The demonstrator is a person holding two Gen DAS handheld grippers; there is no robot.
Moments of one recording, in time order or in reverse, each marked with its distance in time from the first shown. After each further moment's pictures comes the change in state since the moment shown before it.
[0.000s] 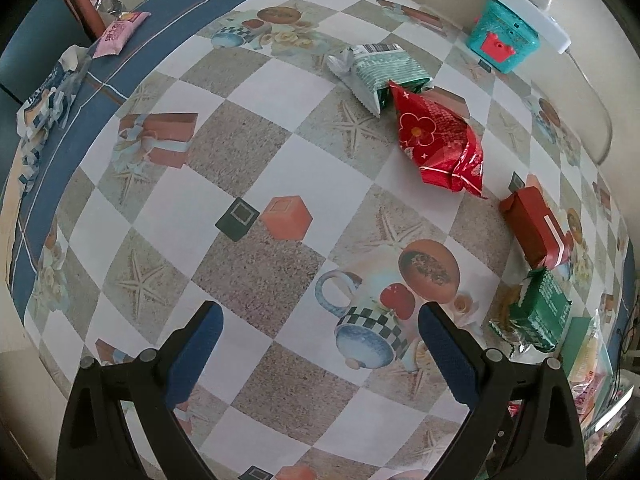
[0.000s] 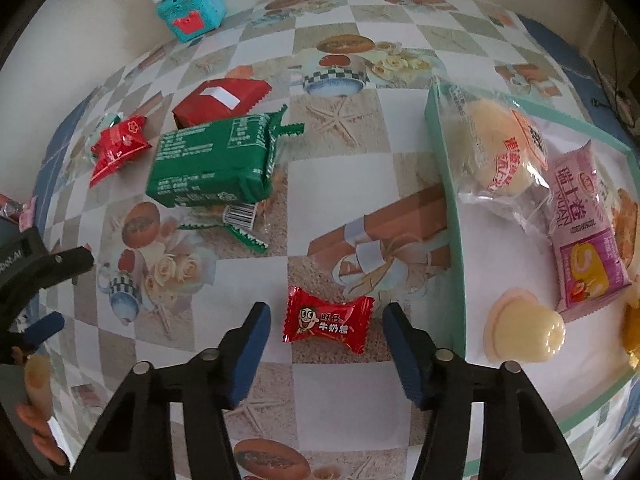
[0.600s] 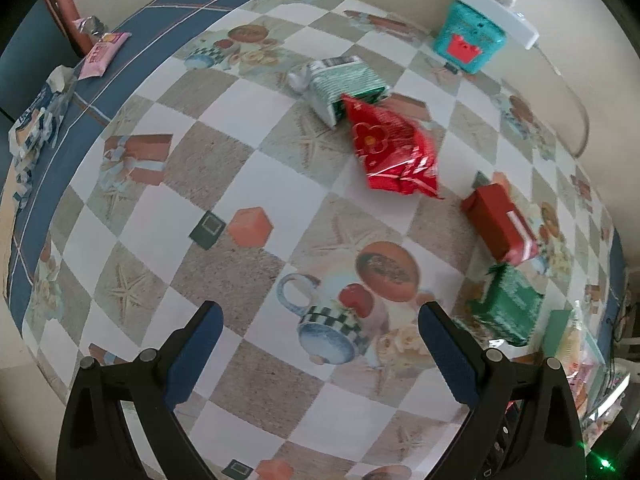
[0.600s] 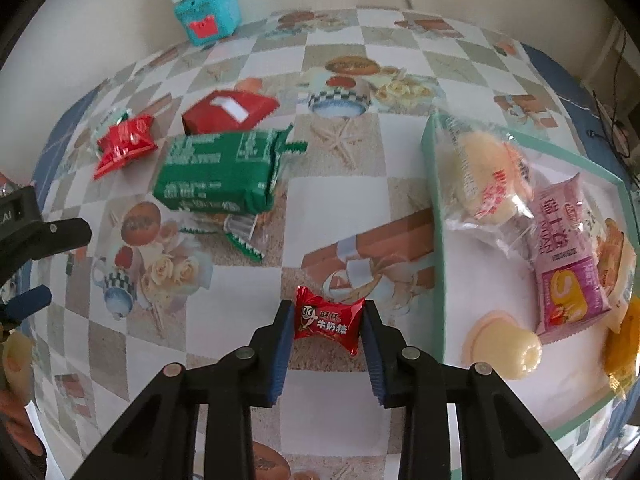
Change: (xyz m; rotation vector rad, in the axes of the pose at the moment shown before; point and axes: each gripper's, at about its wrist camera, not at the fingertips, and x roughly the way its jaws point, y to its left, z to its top) left arm -0.025 -0.035 -0.001 0.045 -0.034 -0.052; right arm -0.013 0.002 -0.001 -0.061 -0.062 -0.035
